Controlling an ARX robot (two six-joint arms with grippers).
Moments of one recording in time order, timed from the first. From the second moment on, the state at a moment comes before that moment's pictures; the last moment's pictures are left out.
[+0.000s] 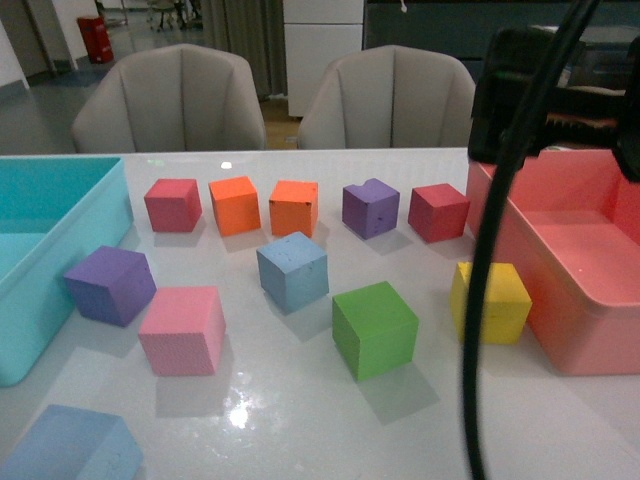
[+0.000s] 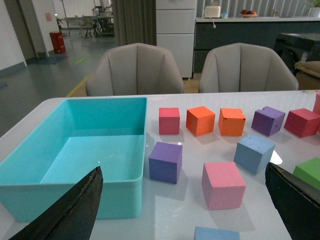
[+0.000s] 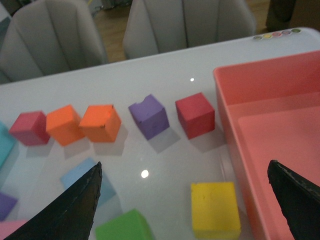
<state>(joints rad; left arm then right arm) 0.00 0.01 0.01 0.00 0.00 -0.01 0.34 1.49 0.74 0.43 0.25 0.28</state>
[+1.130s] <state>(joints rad) 0.00 0.01 0.01 0.00 0.00 -0.01 0.00 0.52 0.05 0.47 0.00 0.01</state>
